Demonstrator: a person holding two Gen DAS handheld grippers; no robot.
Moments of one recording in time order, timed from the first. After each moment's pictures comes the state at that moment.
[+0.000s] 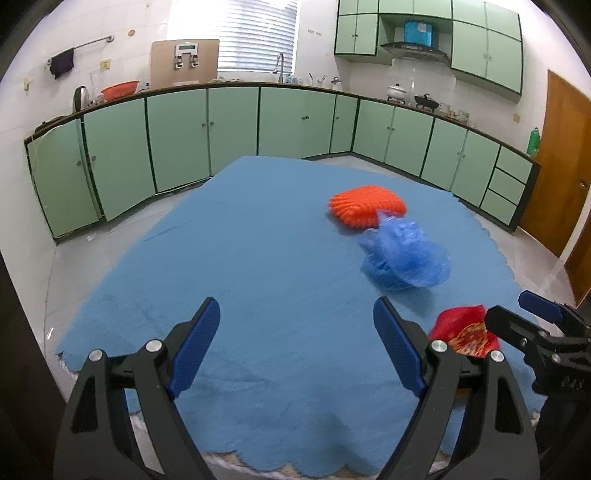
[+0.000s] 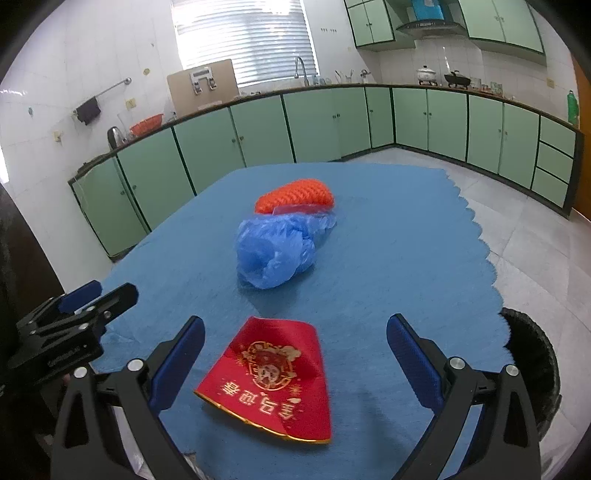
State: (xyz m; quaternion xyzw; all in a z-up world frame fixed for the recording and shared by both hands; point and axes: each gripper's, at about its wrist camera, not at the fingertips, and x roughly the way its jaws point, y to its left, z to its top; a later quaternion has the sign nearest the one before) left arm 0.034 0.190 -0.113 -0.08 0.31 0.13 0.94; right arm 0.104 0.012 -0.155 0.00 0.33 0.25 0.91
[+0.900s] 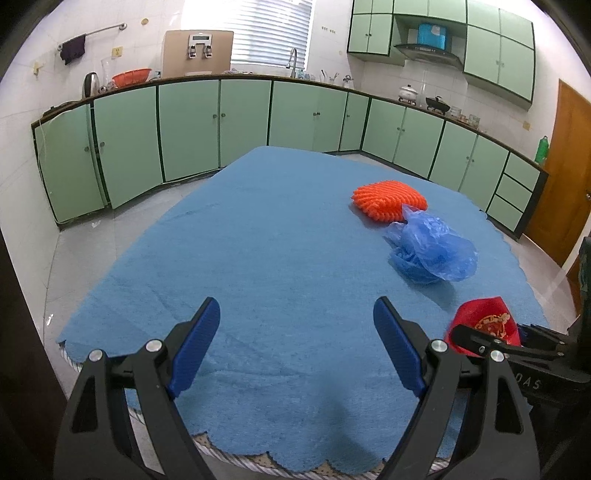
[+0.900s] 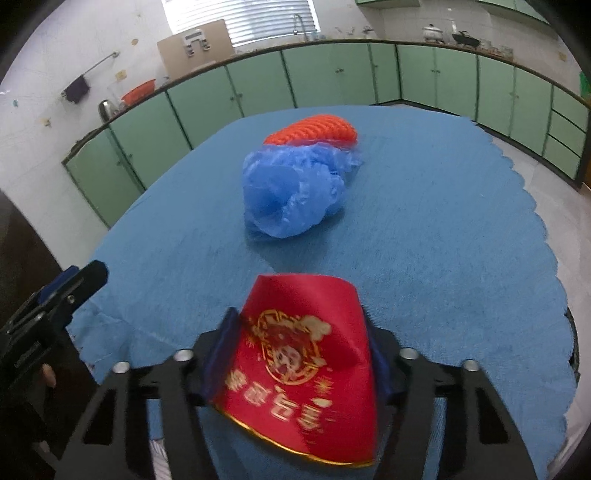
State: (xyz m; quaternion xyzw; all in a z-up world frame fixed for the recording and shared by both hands) left arm 0.029 0.210 -0.125 -0.10 0.31 0.14 0.93; right arm 0.123 0.037 -0.194 0.00 0.41 0.27 0.87
